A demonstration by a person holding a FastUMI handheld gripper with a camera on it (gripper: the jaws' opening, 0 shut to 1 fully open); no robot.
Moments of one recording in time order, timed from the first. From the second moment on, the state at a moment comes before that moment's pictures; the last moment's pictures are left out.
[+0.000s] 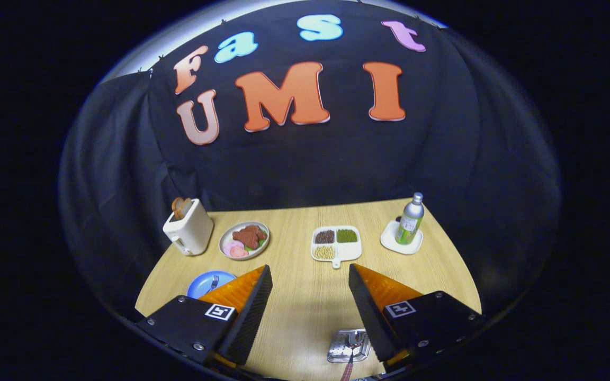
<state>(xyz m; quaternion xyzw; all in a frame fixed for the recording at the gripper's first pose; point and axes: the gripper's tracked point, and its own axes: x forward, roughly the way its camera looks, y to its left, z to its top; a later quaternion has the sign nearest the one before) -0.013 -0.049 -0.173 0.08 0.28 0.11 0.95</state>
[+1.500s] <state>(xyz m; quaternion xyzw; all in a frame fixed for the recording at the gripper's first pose) -0.019 0.236 -0.212 0.02 0.28 0.19 0.94</state>
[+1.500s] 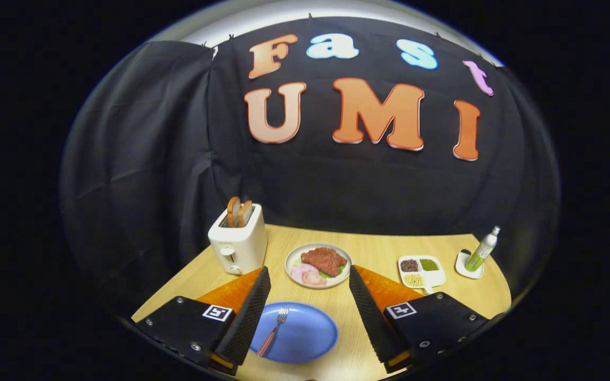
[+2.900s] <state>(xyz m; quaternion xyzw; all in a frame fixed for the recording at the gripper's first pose) -0.102 0.309 -0.427 -0.01 0.70 0.18 0.69</state>
